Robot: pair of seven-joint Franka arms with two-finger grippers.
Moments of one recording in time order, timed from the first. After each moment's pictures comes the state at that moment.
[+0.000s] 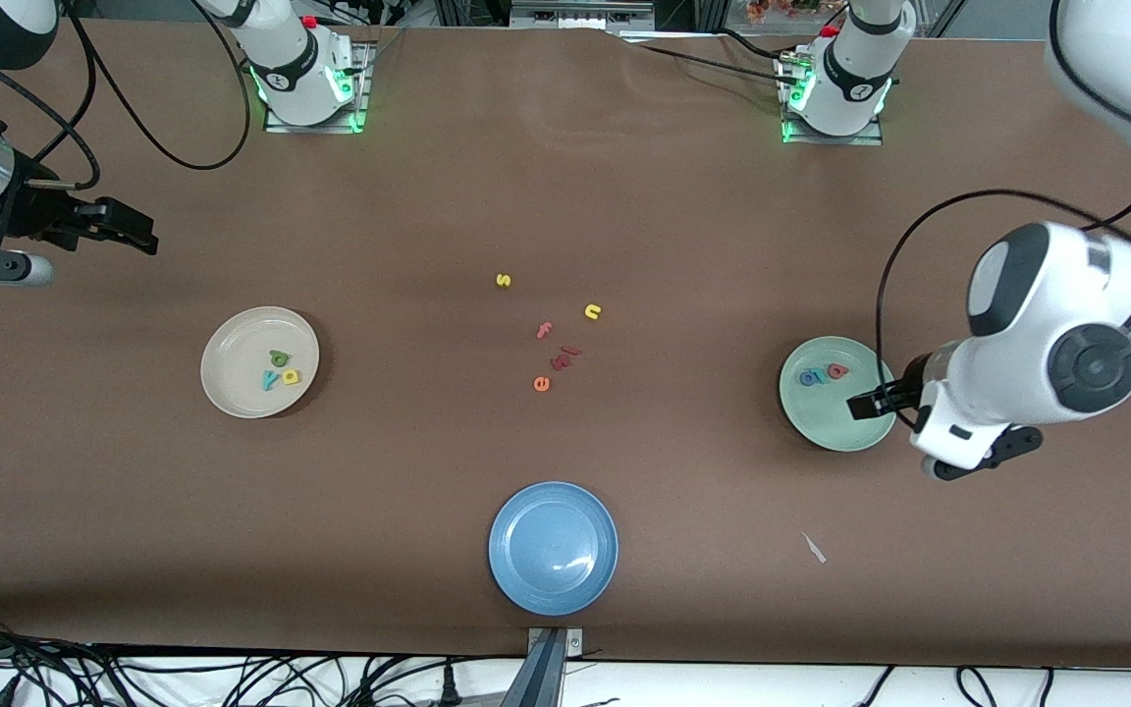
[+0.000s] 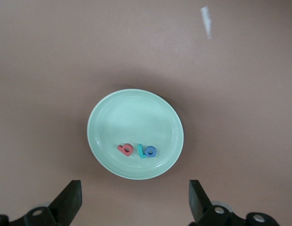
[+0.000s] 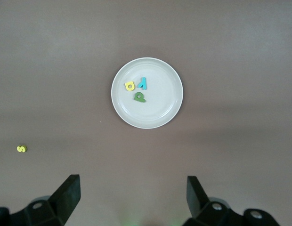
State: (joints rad) left arm 0.21 0.56 -0.48 -1.31 0.23 1.64 -0.55; right arm 0.23 0.02 -0.20 -1.67 0.01 1.59 0.07
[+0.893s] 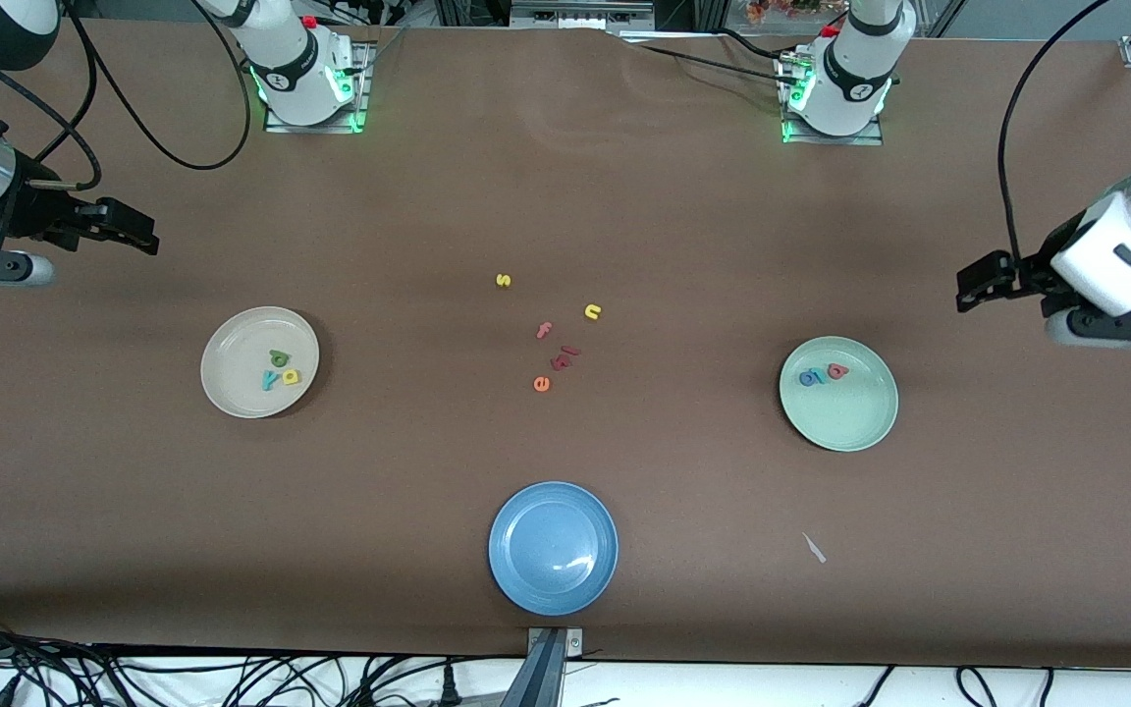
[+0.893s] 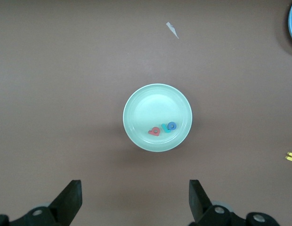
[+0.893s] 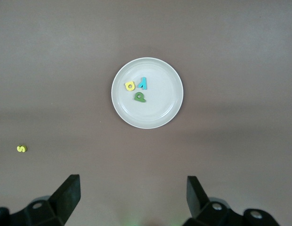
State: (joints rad) left arm 0.06 0.10 -0.12 -1.57 0.02 1.65 -0.02; right arm 0.23 0.03 -0.20 -1.67 0.01 1.59 0.07
